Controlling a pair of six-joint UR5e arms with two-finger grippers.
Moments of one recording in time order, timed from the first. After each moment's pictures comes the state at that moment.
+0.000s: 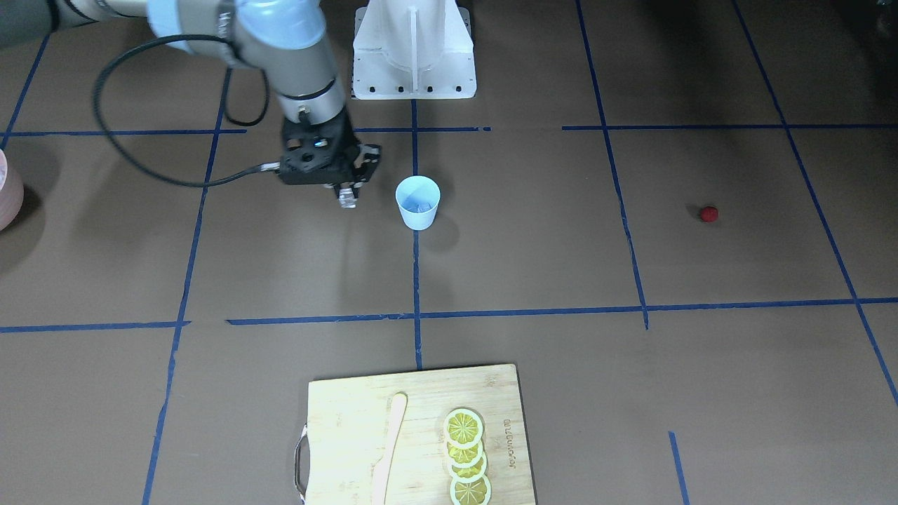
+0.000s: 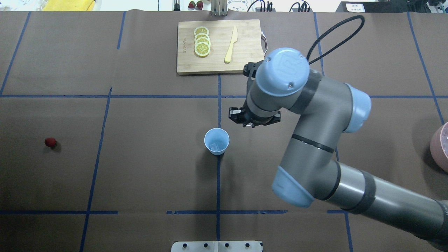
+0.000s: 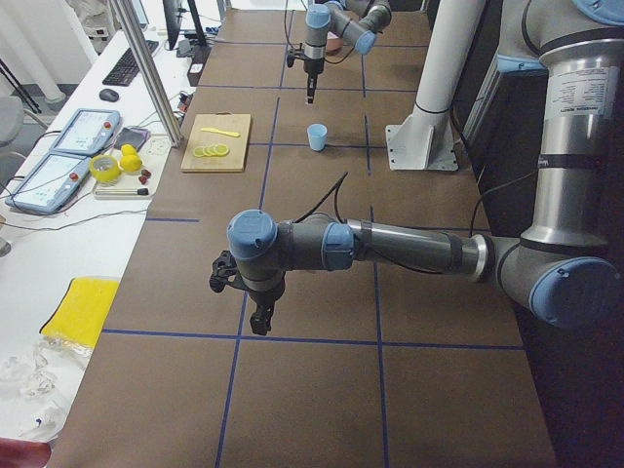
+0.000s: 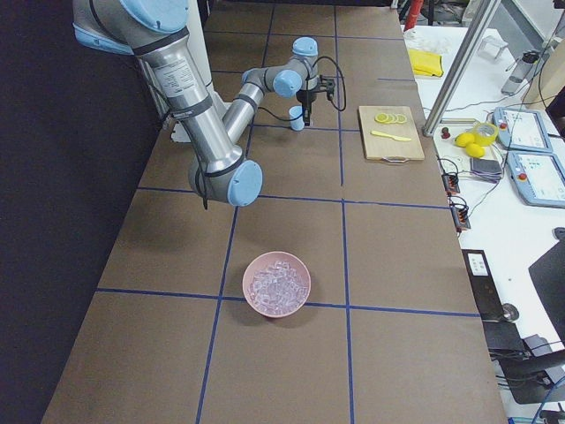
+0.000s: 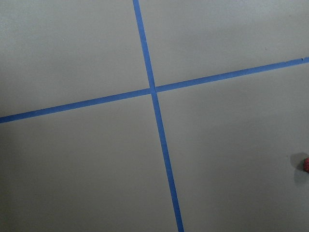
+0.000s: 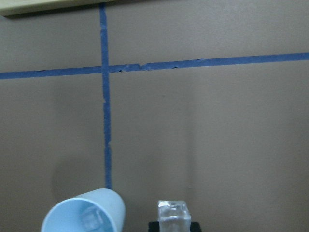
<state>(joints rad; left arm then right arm) -1.60 -1.57 -1.71 -1.42 -2.38 0.23 0.54 -0.87 1.81 -1.70 1.86 1.27</state>
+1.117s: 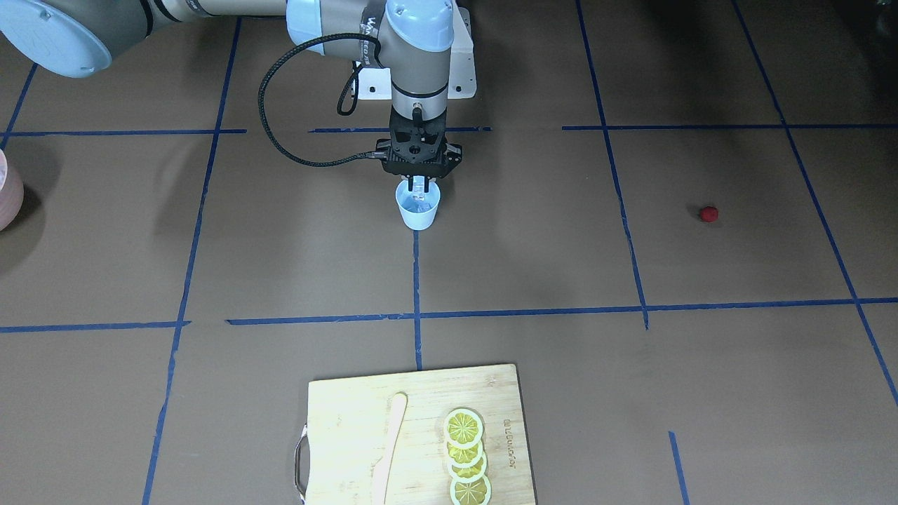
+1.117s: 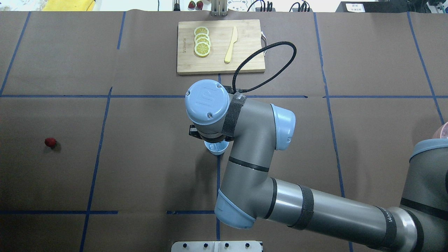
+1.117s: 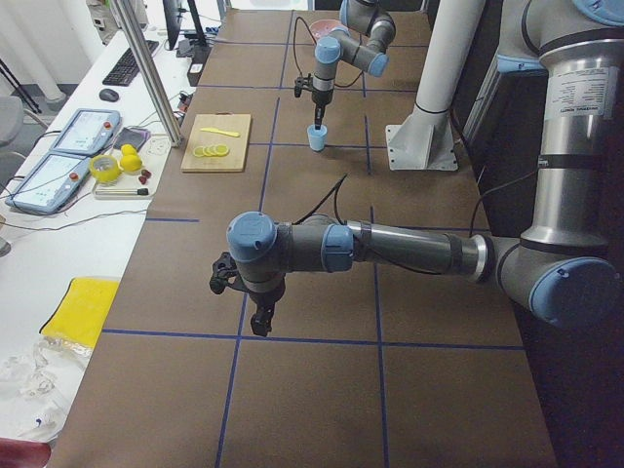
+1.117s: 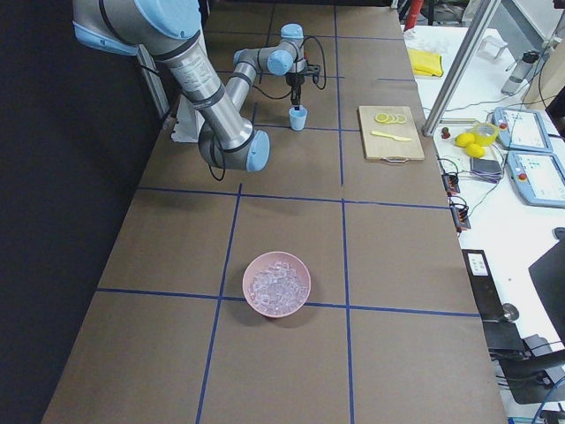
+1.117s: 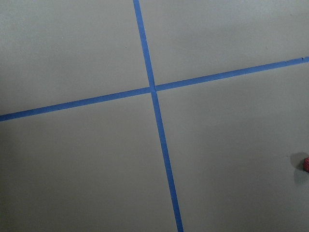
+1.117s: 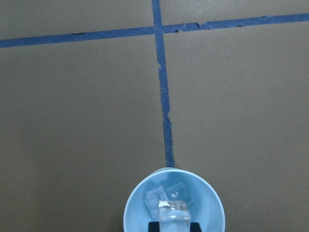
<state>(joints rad) -1.60 -1.57 -1.70 -1.42 -2.39 0.23 0.43 -0.70 1.62 -1.76 1.75 1.36</state>
